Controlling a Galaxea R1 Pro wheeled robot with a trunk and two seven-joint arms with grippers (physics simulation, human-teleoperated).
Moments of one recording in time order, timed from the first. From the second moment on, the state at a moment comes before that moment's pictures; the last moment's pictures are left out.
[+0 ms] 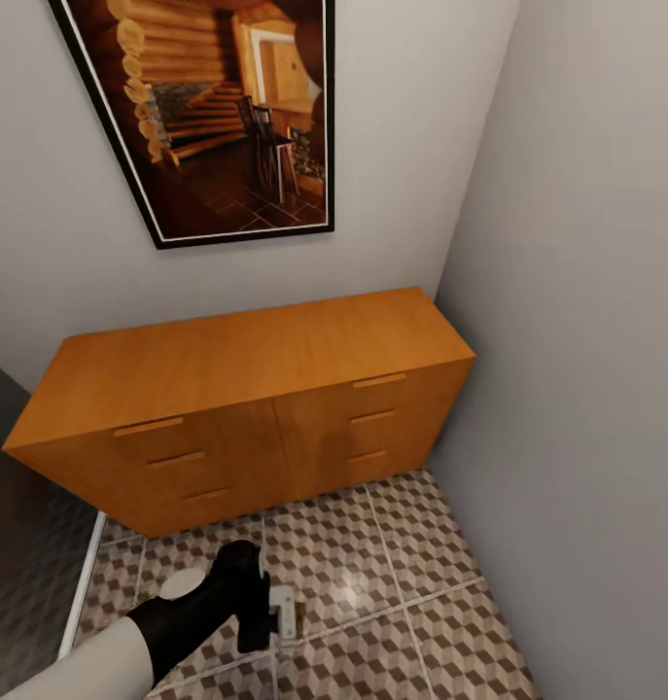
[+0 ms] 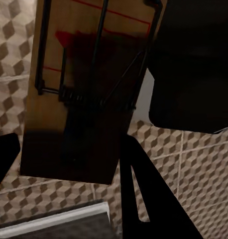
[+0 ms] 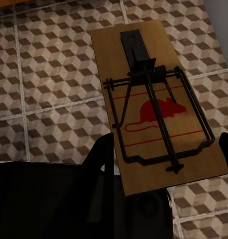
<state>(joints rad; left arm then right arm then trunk) -0.64 0.12 -0.87 -0.91 -0.69 0.67 -1.00 -0.11 0.03 0.32 -0.02 -0.28 -0.95 0.04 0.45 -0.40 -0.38</state>
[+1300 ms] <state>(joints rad) -0.31 0.08 -0.86 0.07 0.96 -0.84 -0.12 -0.11 -0.05 0.31 -0.47 -0.28 -0.58 -0.08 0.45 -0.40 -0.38</state>
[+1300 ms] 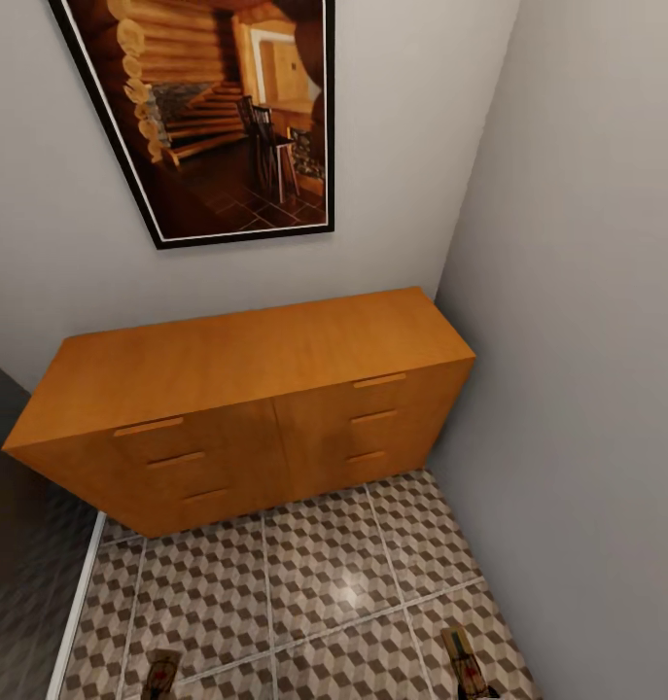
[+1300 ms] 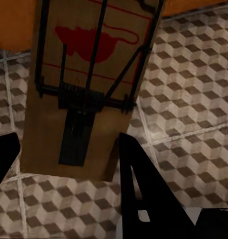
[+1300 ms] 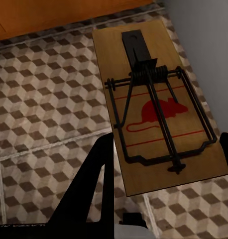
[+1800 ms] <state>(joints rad) -0.30 0.07 -0.86 0.07 1.03 -0.84 -0.12 -0.11 -0.06 0.32 -0.48 -0.26 -0.64 -0.08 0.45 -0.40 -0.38</state>
